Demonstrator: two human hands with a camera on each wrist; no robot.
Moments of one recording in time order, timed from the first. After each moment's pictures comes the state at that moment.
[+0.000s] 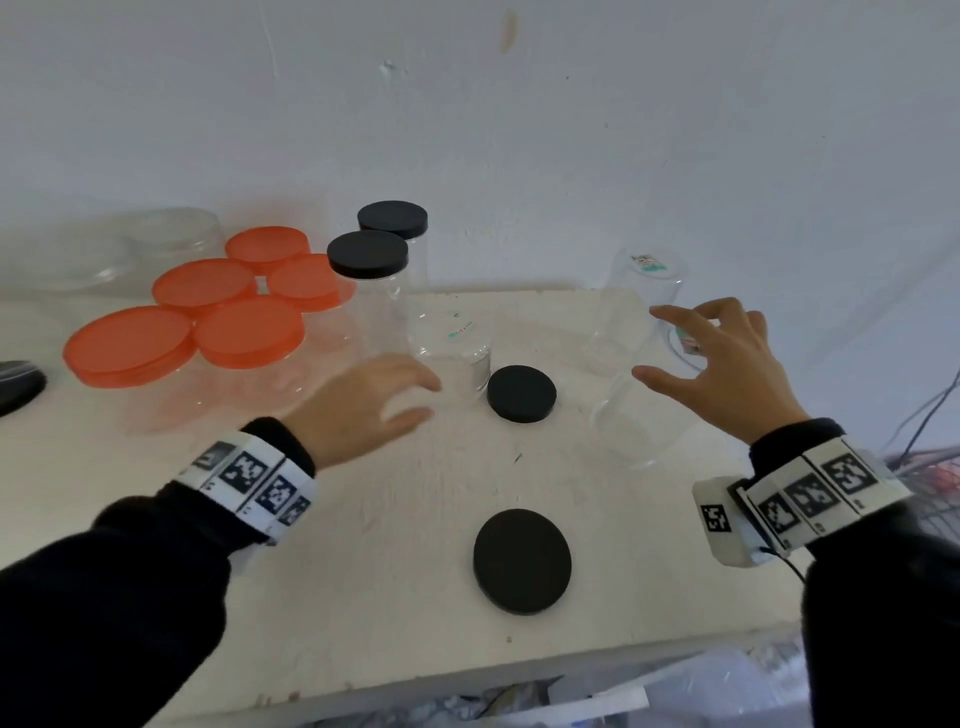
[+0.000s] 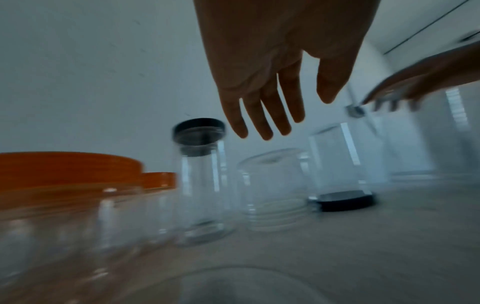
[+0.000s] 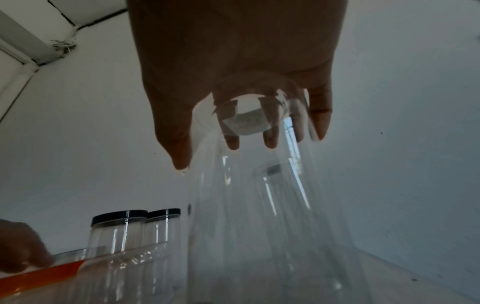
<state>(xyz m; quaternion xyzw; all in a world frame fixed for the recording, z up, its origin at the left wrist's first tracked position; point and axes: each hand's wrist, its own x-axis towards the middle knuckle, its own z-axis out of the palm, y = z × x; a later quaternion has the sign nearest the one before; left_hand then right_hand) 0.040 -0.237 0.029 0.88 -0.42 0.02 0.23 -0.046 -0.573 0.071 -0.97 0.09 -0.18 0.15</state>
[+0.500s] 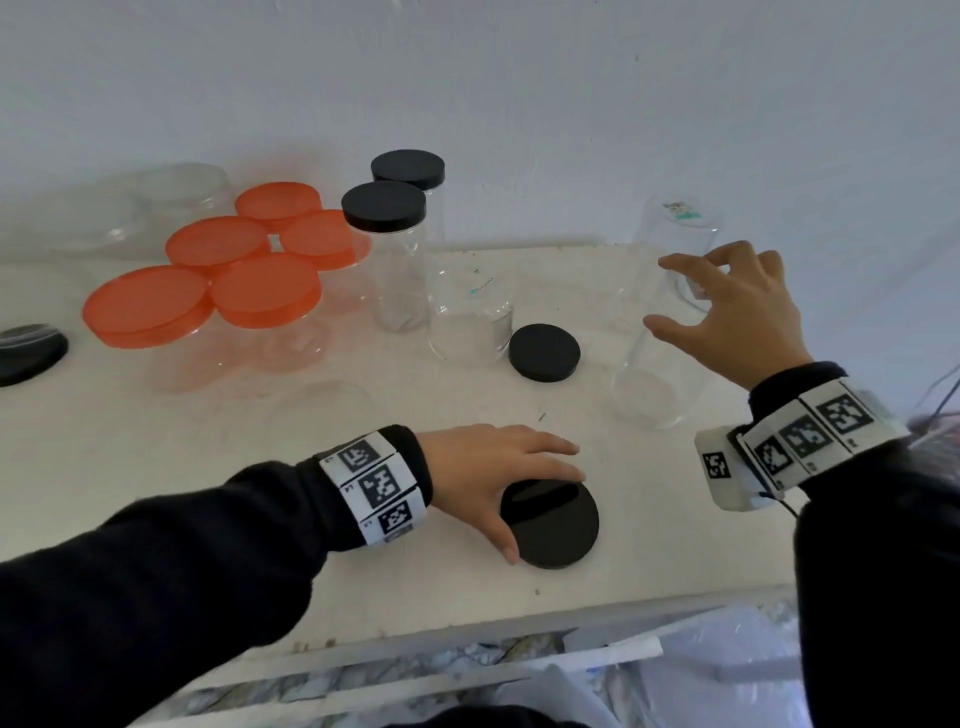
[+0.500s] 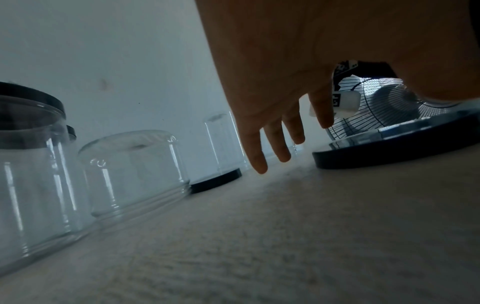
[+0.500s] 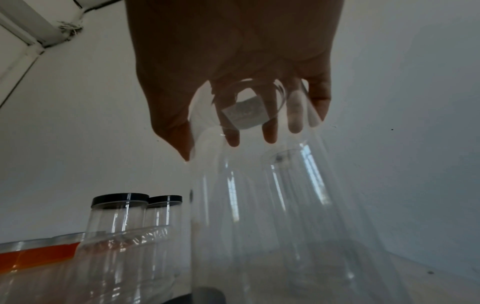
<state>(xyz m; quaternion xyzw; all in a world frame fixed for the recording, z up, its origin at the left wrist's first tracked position) -0.009 -0.302 -0.005 0.77 -0.59 -0.23 0.07 -0.030 -0.556 0.063 -0.97 0.10 -0.19 0.10</state>
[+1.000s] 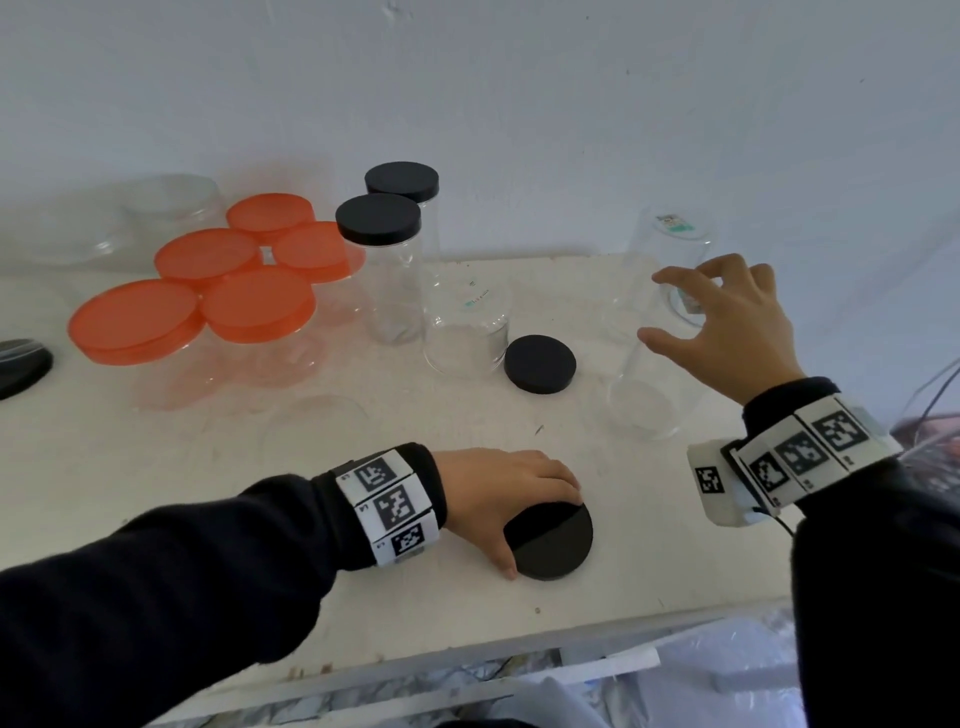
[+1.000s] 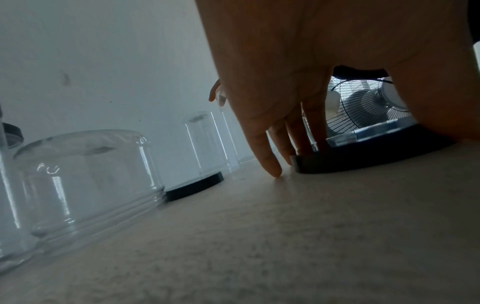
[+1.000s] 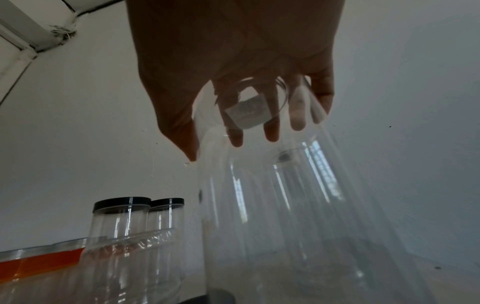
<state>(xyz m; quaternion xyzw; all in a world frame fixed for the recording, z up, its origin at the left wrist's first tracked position) -0.013 -0.315 -0.004 0.76 -0.60 -0.24 0.04 -0.033 -0.550 0.067 -0.97 0.10 -0.19 0.10</state>
